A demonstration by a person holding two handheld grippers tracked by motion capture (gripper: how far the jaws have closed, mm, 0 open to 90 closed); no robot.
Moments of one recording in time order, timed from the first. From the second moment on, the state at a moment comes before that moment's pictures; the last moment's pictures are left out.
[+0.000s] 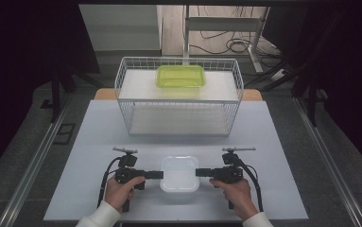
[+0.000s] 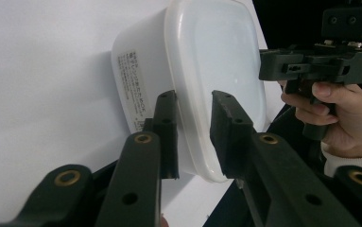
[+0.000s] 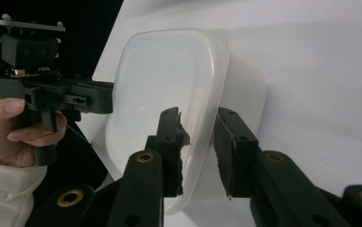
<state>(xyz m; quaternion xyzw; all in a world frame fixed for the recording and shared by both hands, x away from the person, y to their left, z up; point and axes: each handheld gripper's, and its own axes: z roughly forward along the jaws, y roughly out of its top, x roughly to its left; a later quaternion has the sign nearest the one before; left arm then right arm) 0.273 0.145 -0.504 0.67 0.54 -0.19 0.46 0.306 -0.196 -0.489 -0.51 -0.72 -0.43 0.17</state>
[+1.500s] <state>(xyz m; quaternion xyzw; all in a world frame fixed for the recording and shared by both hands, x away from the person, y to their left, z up) 0.257 0.151 -0.446 0.70 0.49 -0.11 0.51 0.290 -0.194 -0.435 -0.42 -0.75 -0.50 0.08</state>
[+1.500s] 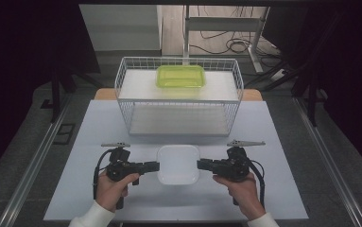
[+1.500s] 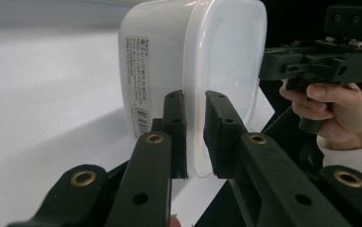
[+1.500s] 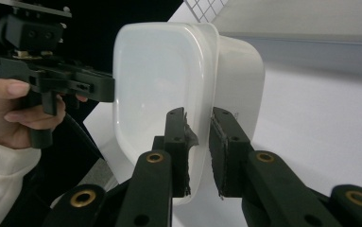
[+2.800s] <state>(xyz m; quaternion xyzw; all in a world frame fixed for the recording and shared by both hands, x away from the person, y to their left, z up) 0.296 0.160 -0.366 0.69 0.45 -0.05 0.56 0.329 -0.190 -0.353 -0.36 -0.75 -0.56 0.02</state>
